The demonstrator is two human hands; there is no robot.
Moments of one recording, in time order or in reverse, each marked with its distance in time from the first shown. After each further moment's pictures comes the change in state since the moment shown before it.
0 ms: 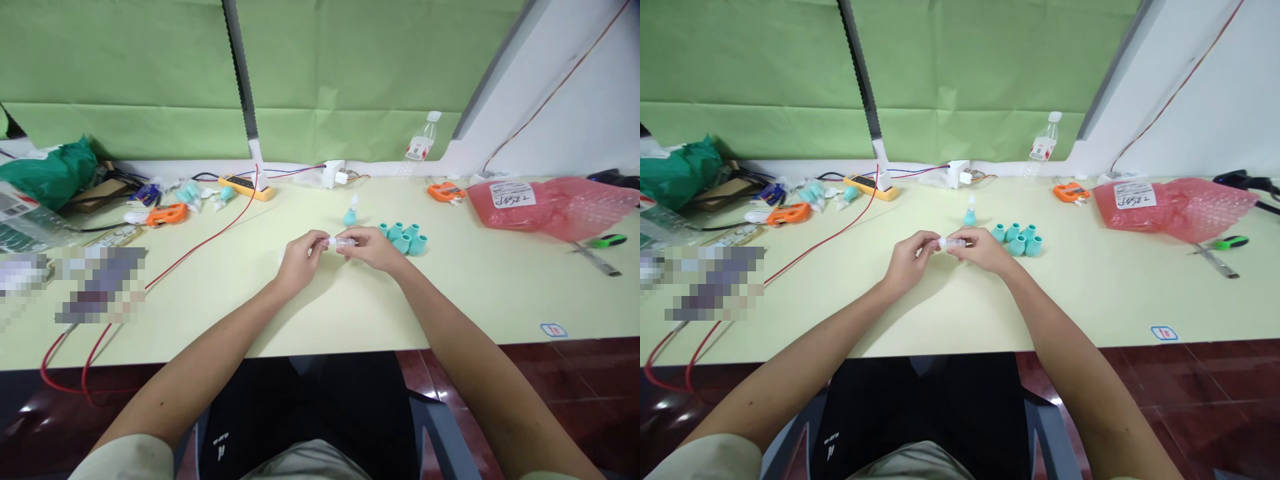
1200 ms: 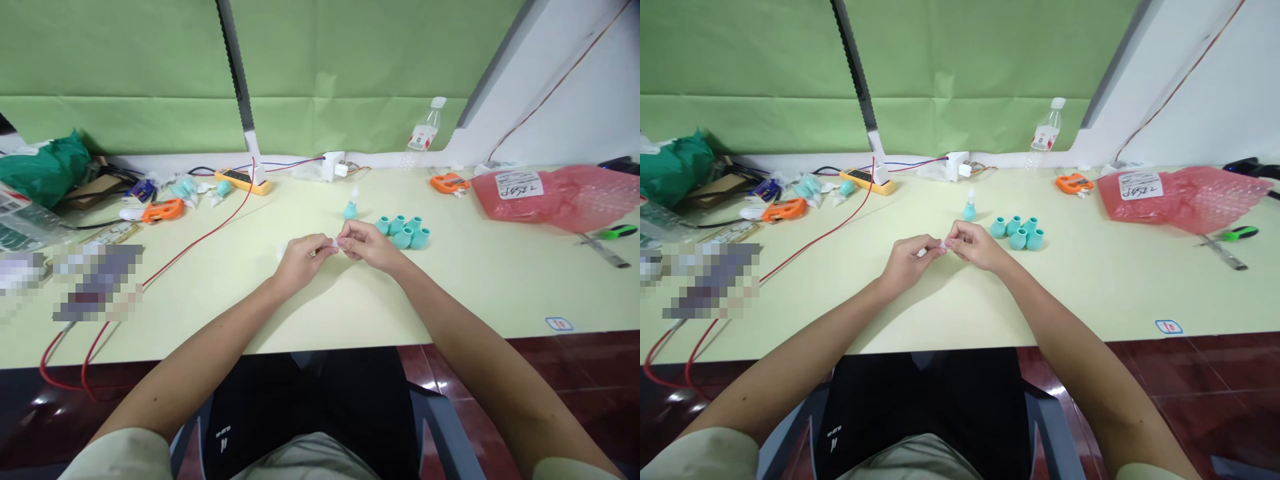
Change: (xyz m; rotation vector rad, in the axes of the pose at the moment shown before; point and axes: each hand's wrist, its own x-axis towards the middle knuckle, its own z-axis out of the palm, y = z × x) left_hand -0.004 0.000 0.001 -0.010 -0.085 0.122; right_hand -0.005 -0.002 0.007 0.227 -0.133 0.009
